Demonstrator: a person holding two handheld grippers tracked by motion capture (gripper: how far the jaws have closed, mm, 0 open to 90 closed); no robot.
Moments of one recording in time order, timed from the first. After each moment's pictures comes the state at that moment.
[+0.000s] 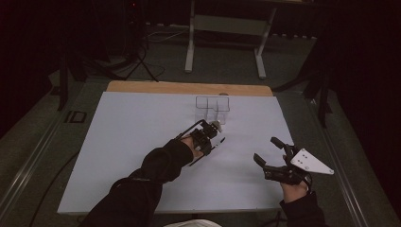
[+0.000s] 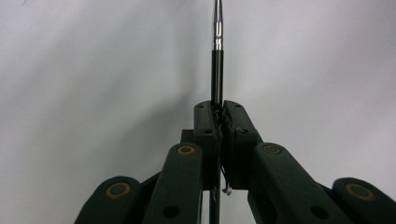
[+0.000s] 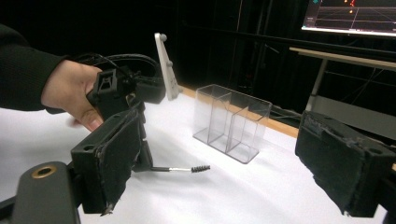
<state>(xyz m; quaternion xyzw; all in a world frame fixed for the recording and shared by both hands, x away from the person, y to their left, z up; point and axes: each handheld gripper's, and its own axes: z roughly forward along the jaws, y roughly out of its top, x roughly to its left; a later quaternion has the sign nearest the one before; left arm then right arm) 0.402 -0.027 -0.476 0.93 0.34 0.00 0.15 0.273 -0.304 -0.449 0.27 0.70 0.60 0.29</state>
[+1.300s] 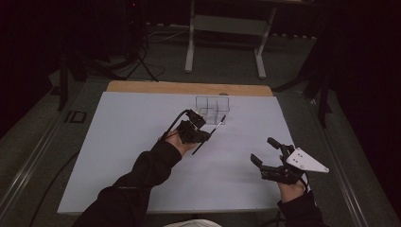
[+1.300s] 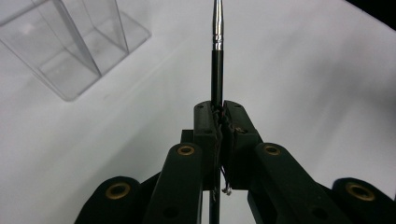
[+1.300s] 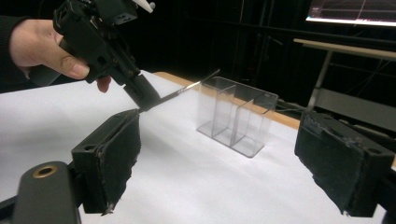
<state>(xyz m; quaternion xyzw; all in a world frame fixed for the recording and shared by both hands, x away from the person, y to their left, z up) 0.378 0.019 -0.428 0.87 0.34 0.06 0.36 0.277 -0.296 -0.454 0.27 0.71 0.59 0.28</state>
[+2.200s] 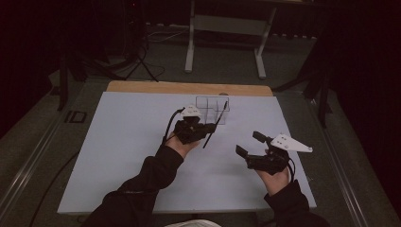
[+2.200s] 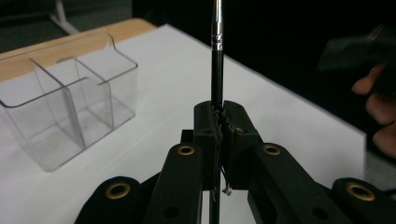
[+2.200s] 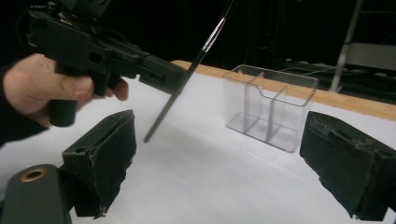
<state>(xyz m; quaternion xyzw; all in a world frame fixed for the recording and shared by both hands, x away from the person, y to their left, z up) 0.366 0.031 -0.422 0.78 0.33 0.07 0.52 0.297 -0.253 -0.429 0.34 0.72 0.57 0.19</state>
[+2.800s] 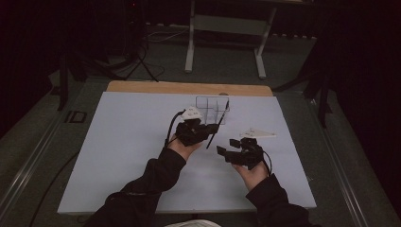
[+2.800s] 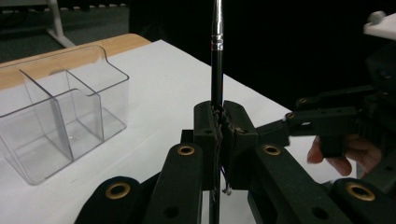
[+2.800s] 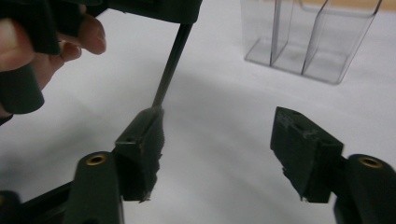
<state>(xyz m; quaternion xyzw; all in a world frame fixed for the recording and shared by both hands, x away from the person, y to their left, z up) 0.360 0.026 -0.426 0.77 0.32 0.07 0.55 0.322 -0.195 -0.447 0.42 0.78 0.45 0.11</state>
